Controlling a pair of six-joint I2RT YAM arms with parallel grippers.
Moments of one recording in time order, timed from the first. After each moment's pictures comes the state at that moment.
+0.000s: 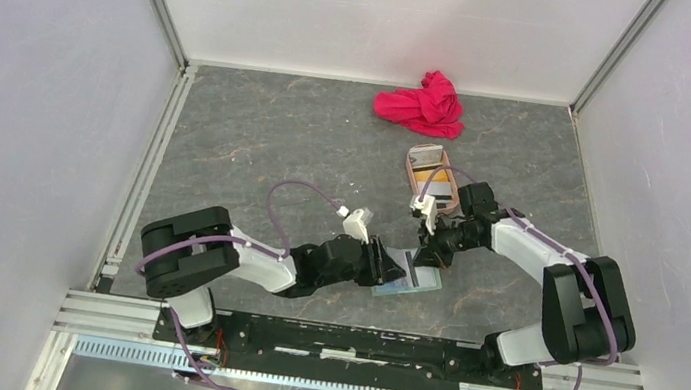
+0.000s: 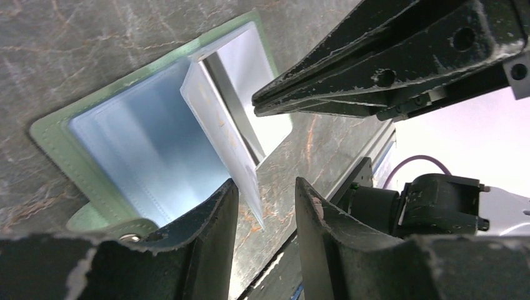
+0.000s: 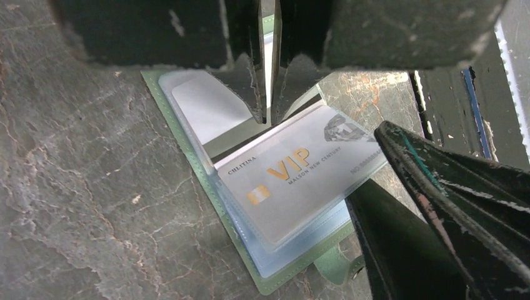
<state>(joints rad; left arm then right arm) -1.15 1.66 0.55 0.68 -0.12 -1.12 0.31 1.46 0.72 -0.51 -0.81 -0.74</state>
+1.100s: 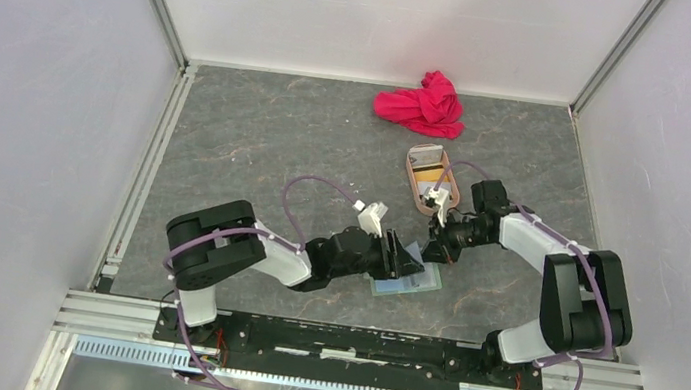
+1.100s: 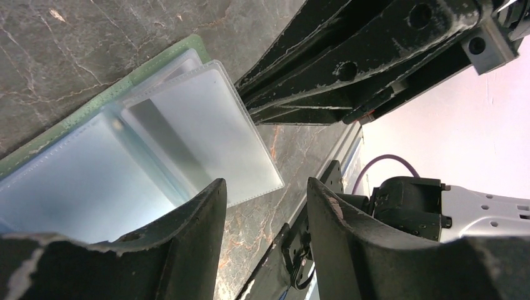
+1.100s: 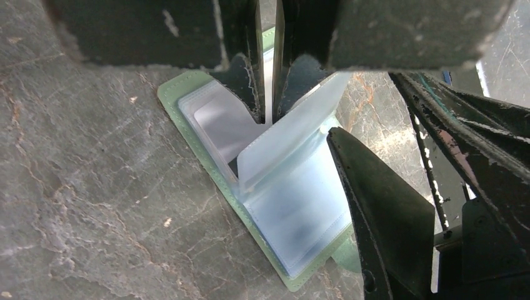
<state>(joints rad) -1.11 1.78 0.65 0.82 -0.01 -1.12 0.20 1.50 0.74 -0.53 -0.88 -0.70</state>
